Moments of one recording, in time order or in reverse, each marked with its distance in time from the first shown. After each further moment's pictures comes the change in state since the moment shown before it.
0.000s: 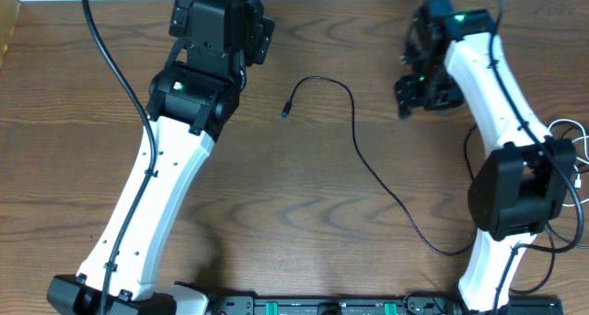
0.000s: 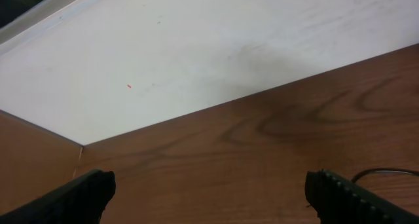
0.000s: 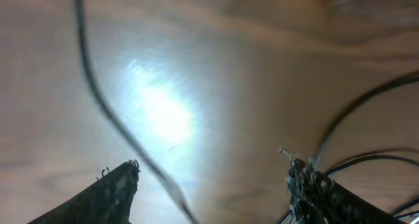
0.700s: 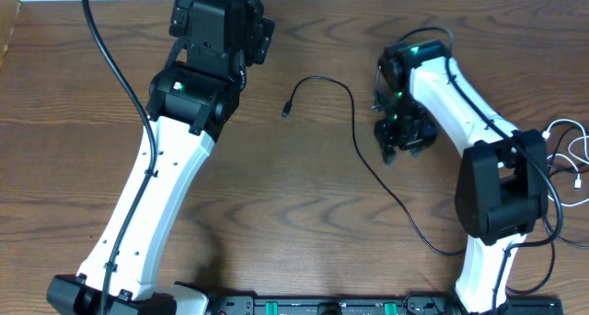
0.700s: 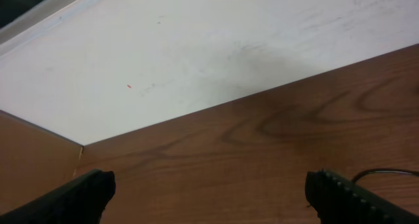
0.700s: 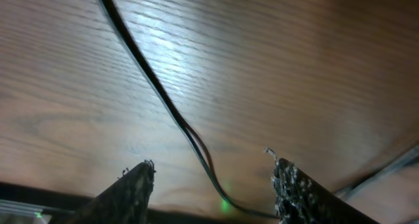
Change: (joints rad) left arm 0.000 0.000 0.000 0.001 0.000 0.000; right arm 0.111 0.000 -0.254 0.018 -0.059 -0.025
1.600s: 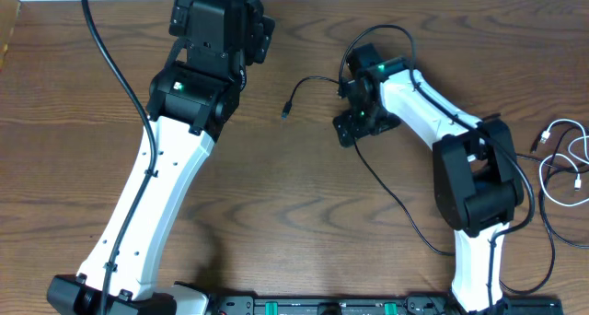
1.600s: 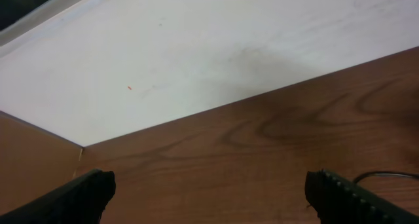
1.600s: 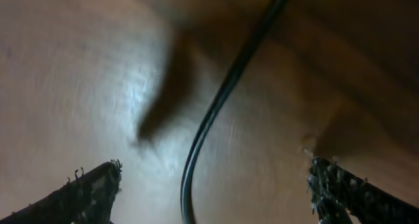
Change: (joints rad) left arm 0.000 0.000 0.000 0.008 0.000 0.000; right arm 0.084 0.091 -0.026 0.457 -0.049 -0.021
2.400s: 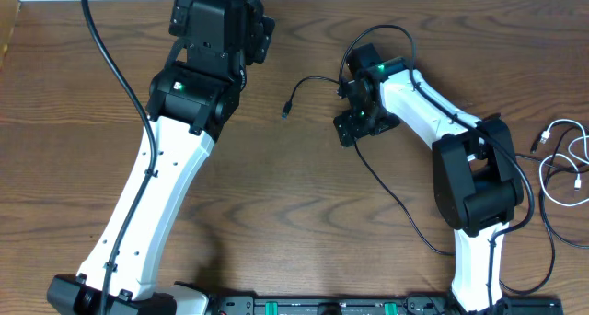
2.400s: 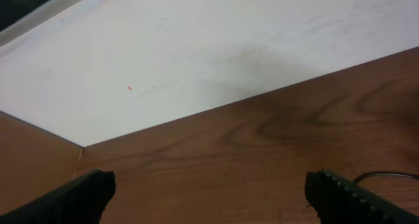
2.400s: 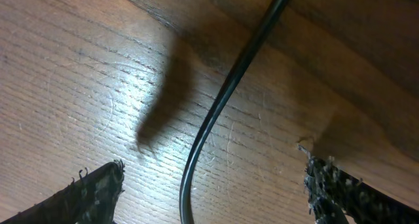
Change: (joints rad) left arm 0.000 0.000 0.000 0.000 0.000 0.000; right arm -0.001 0.003 0.000 -0.007 0.000 0.004
